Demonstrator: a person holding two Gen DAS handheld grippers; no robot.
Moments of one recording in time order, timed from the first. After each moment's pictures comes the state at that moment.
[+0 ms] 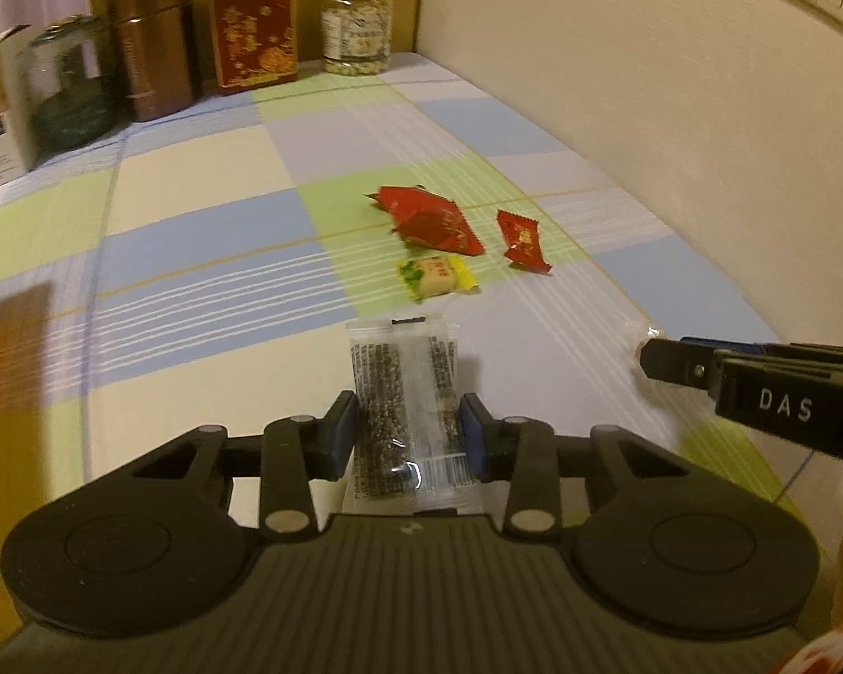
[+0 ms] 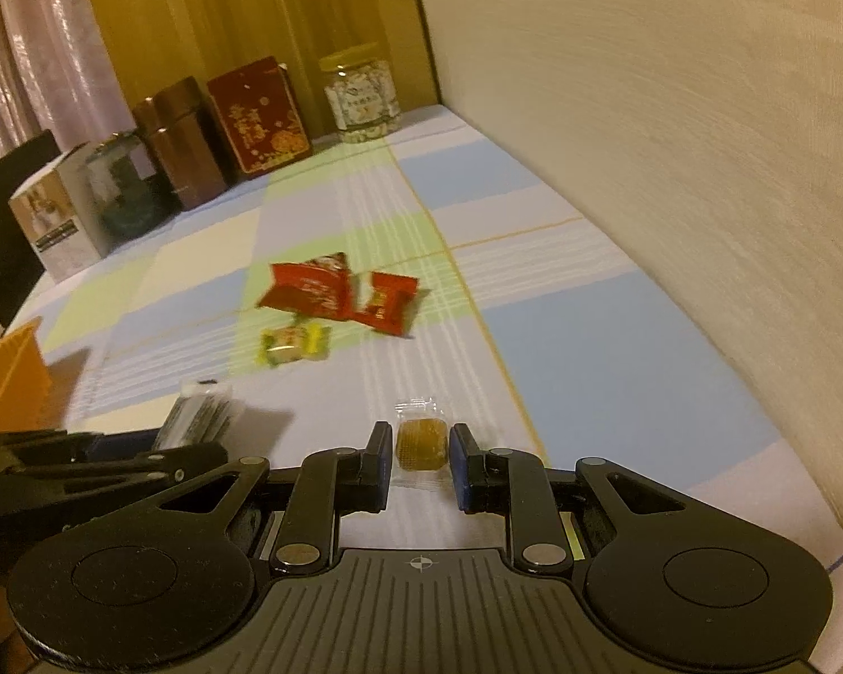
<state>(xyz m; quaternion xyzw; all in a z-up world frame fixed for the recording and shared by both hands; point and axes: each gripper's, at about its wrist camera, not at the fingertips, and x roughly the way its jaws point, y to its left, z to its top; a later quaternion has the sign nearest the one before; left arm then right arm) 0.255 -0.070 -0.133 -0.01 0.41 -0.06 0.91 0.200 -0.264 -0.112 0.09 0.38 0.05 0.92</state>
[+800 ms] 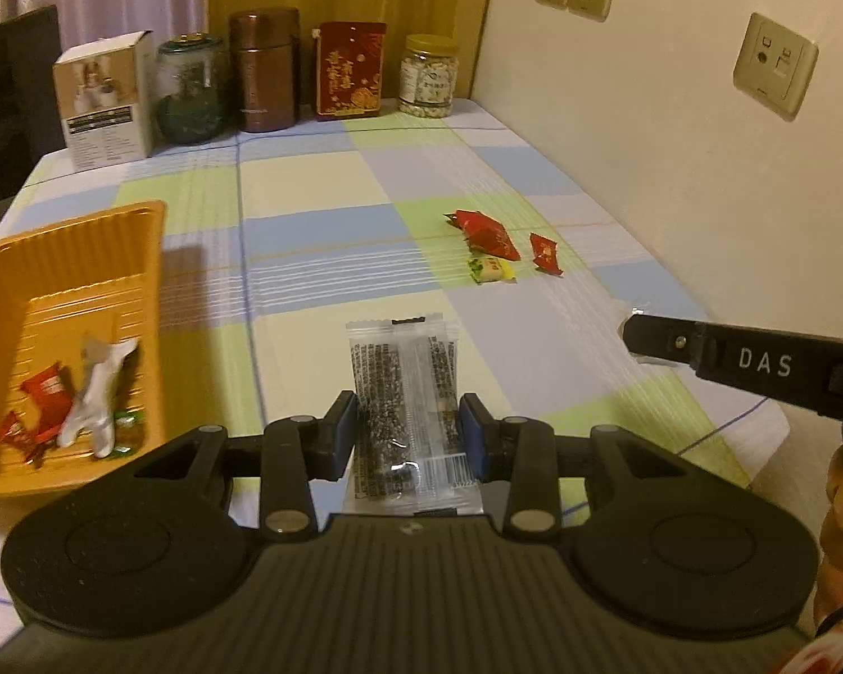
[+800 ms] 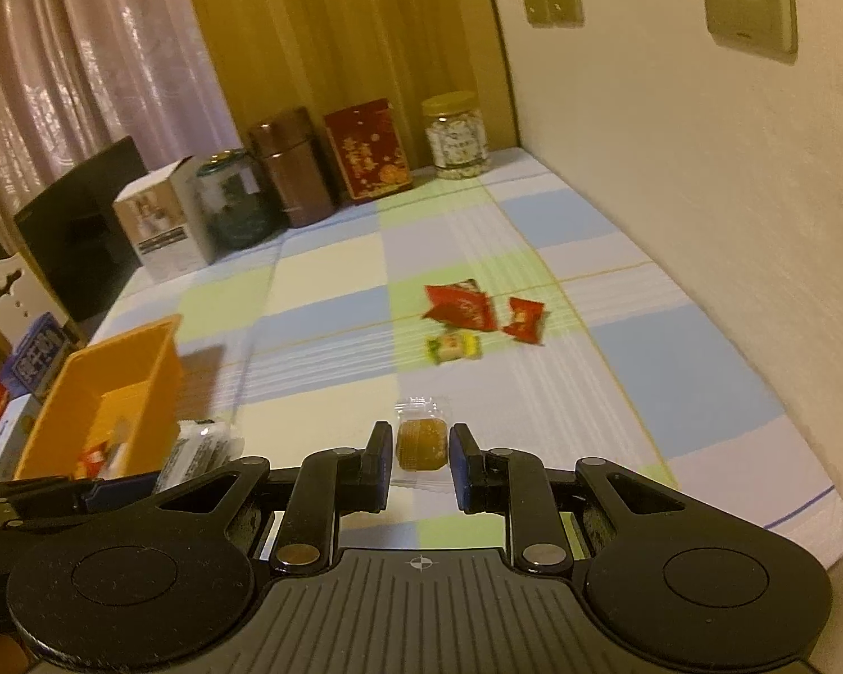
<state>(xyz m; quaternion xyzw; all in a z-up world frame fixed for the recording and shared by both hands) 0.134 -0.013 -0.056 -0.05 0.39 -0.02 0.92 0.121 -0.184 -0.036 0.09 0.36 0.09 0.93</state>
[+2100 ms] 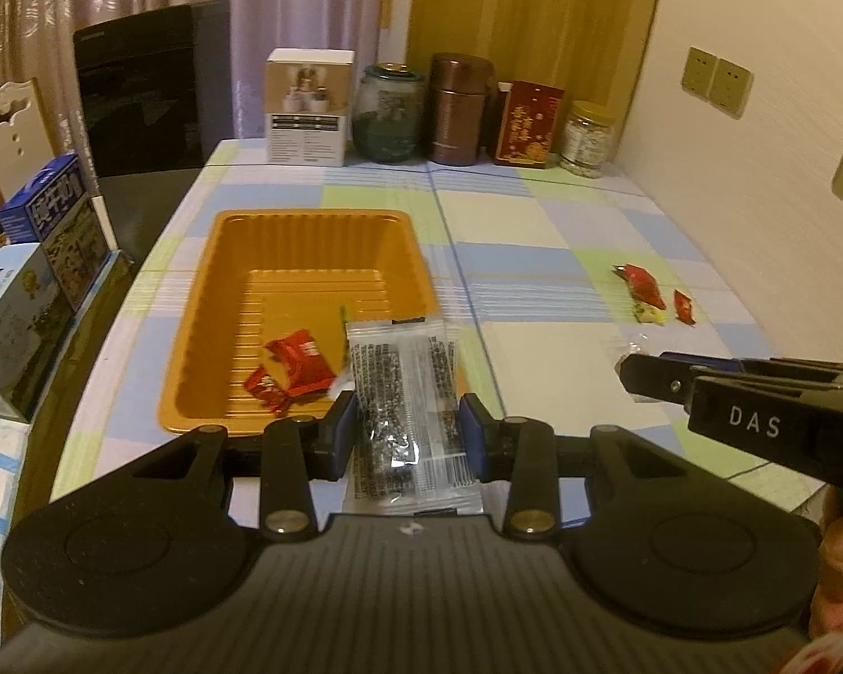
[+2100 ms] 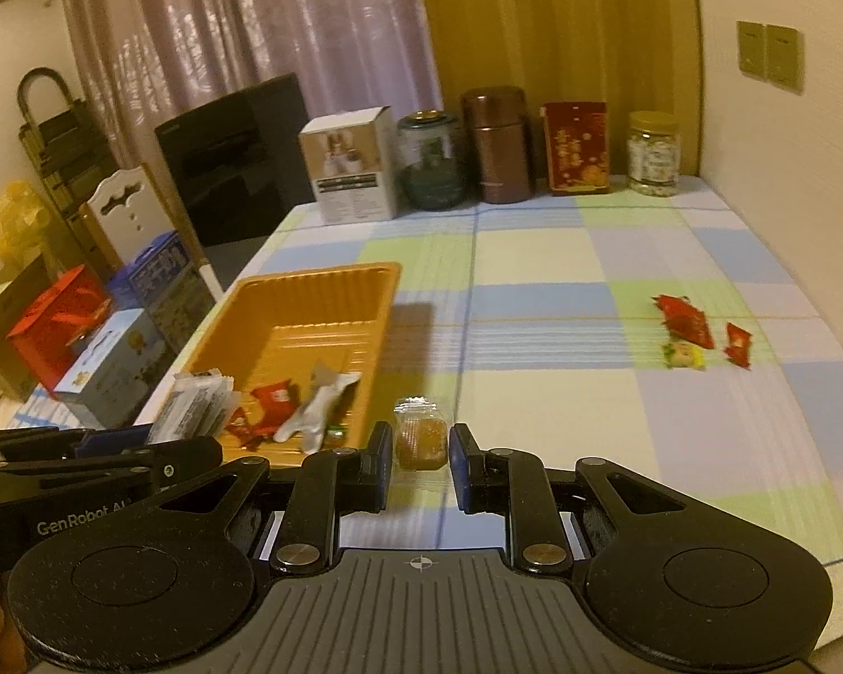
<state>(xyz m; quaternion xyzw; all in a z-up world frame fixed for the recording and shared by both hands) 0.039 0.119 -0.015 -0.09 0.36 0.09 0.93 0.090 -0.022 -0.020 0.02 0.35 0.21 0.91</state>
